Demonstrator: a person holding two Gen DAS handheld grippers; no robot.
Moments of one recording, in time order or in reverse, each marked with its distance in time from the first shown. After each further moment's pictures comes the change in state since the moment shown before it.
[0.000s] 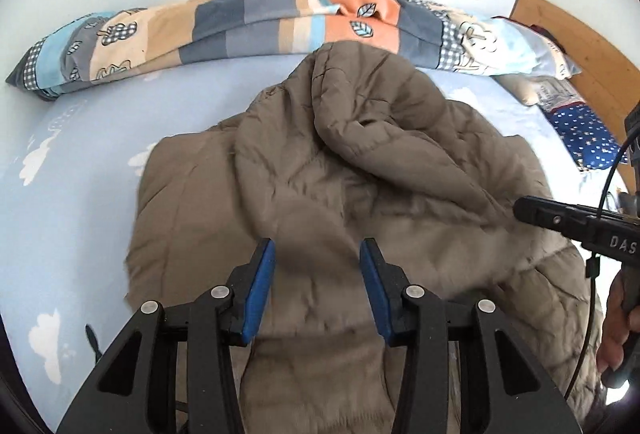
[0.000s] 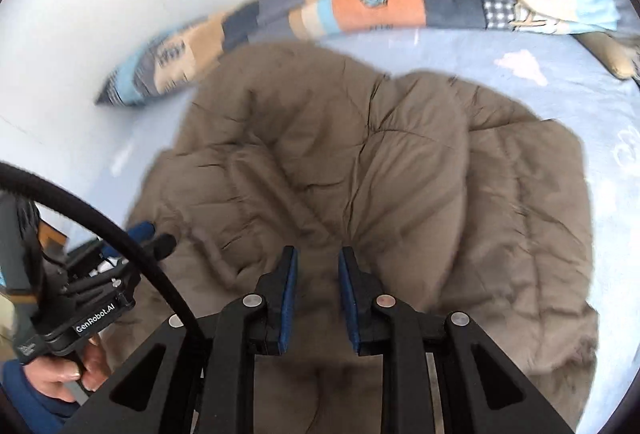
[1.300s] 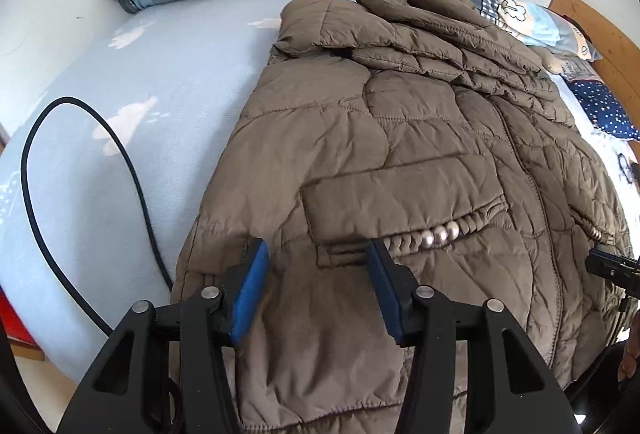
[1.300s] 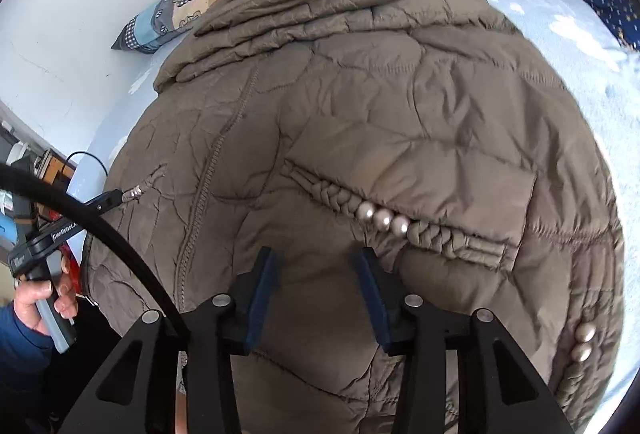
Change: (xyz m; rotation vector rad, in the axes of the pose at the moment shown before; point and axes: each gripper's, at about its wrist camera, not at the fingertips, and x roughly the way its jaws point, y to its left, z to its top) left arm -0.100 0.054 -0.209 -0.132 0.074 0.122; right arm -0.080 -0.002 -0.243 0.040 0.104 -0.020
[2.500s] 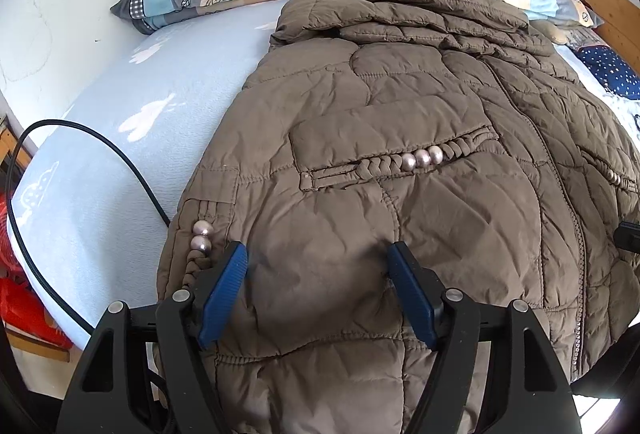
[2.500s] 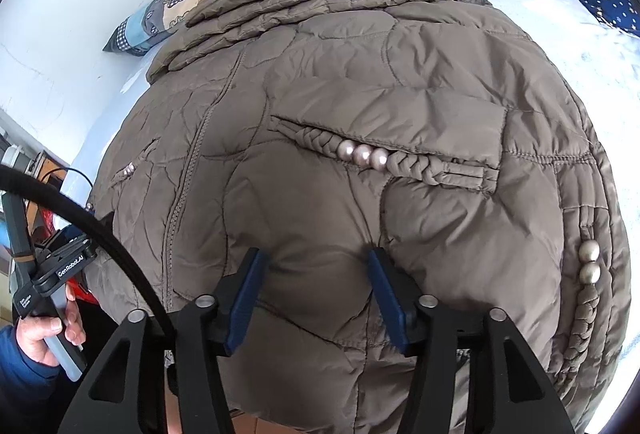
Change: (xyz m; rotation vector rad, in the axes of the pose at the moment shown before) left arm -0.007 -0.028 -0.040 0.089 -0.038 0.121; right arm -0.009 0.001 -0.034 0.024 -0.013 -0.033
